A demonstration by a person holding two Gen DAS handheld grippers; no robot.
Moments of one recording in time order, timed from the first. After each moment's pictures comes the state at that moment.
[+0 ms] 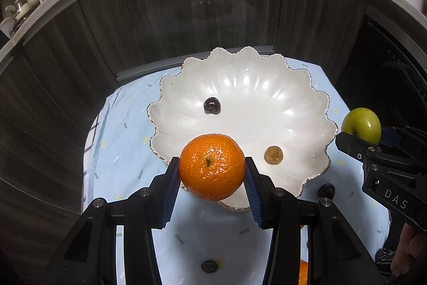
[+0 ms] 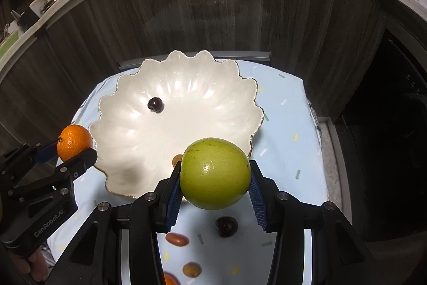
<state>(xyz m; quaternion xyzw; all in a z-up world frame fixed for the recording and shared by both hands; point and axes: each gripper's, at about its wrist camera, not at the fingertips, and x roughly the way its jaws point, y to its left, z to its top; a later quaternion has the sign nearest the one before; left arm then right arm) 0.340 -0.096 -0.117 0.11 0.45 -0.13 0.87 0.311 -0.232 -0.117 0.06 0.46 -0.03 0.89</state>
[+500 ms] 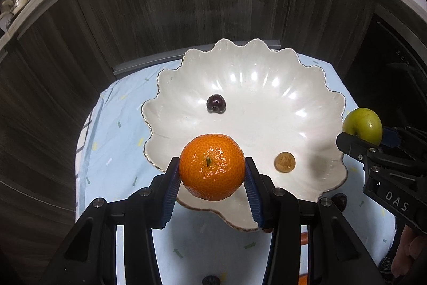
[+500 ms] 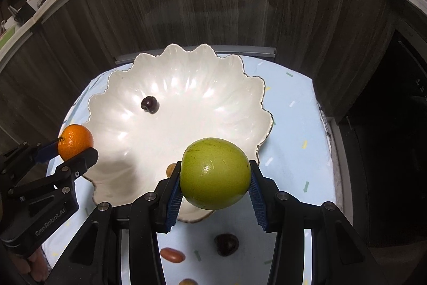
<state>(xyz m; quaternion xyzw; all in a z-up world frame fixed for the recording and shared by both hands) 0.367 -0.096 -0.138 0.10 0.47 -0.13 0.87 0.340 -0.233 -0.137 0.05 0.47 -0.02 0.88</state>
